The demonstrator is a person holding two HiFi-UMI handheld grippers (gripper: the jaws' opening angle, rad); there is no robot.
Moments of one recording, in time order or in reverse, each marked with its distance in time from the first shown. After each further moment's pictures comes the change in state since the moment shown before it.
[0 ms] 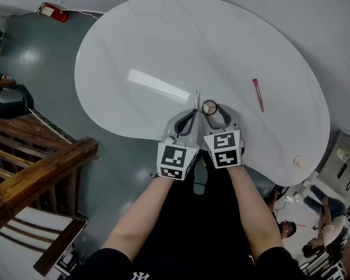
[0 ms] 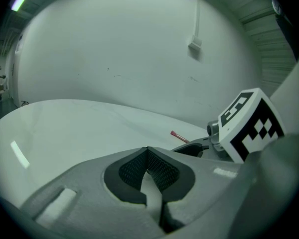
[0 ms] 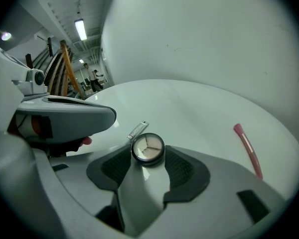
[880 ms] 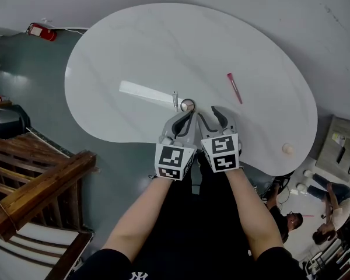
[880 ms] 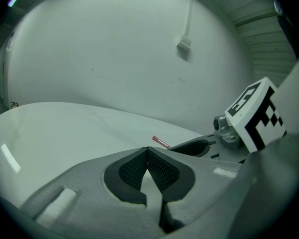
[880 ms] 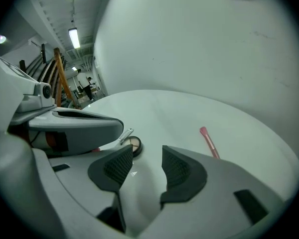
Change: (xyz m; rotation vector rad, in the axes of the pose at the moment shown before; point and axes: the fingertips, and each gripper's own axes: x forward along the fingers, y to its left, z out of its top) left arm 0.009 -0.060 0.020 0.025 -0.009 -0.087; right arm -0.062 -0.034 0.004 0.069 -0.076 -0.068
